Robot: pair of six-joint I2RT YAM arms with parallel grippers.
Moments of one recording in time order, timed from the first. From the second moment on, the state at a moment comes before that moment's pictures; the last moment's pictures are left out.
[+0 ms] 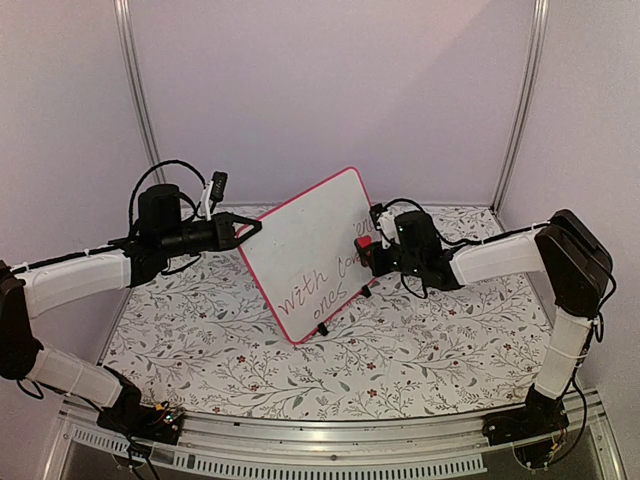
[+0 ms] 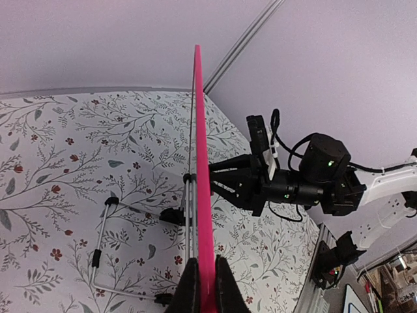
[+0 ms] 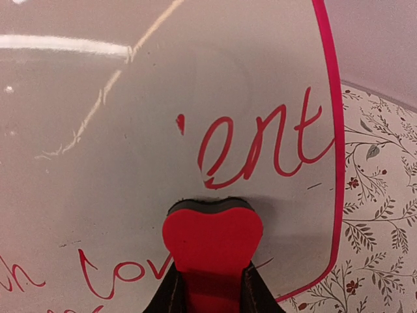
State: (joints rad) left arm -0.44 1.30 0.80 0.26 0.54 -0.50; right arm 0.68 1.86 1.04 0.34 0.06 0.19
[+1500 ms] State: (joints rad) left arm -0.44 1.30 0.80 0.26 0.54 -0.51; right arm 0.68 1.87 1.11 0.28 0.08 0.13
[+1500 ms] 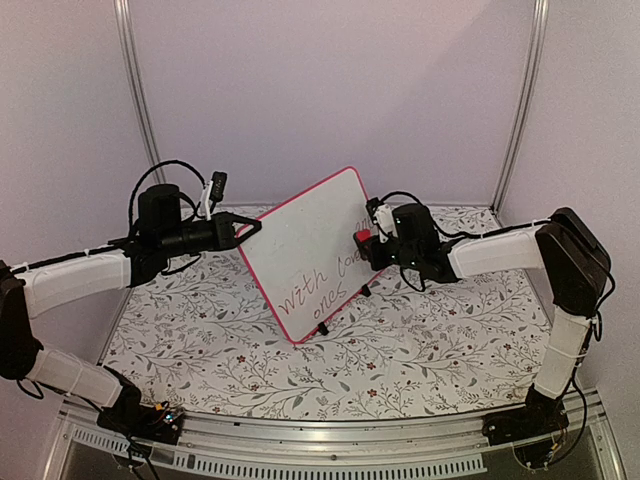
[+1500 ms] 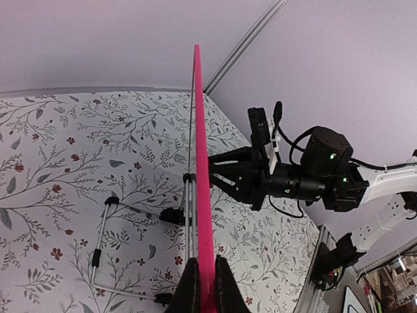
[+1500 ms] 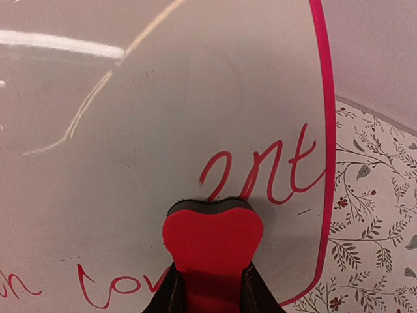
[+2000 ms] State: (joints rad) left arm -0.44 1.30 0.80 0.26 0.53 -0.51; right arm 0.67 1.87 1.13 0.25 0.08 0.13
